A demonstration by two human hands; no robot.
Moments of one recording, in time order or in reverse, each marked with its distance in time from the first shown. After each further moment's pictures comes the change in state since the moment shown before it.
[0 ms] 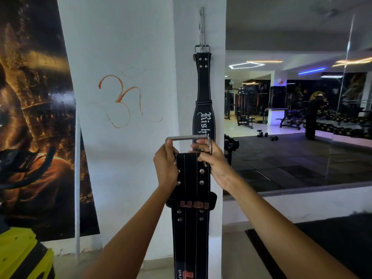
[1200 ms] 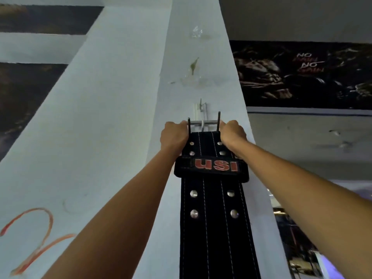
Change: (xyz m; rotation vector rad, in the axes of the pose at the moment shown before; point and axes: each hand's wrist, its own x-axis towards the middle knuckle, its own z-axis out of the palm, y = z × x) left_hand 0.589 0.027 0.339 0.162 0.082 0.267; right_hand 0.637 -0.159 -0.140 -0.642 0.534 -0.526
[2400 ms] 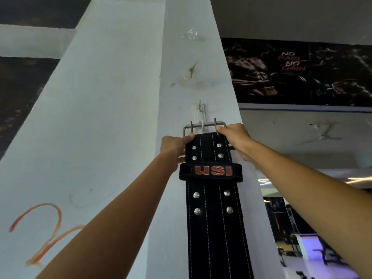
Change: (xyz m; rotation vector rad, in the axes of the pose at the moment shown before) left_hand -0.065 -0.003 -0.051 -0.435 -0.323 -0.241; right_hand -0.042 -0.003 -0.025 0.152 -0.111 0.014
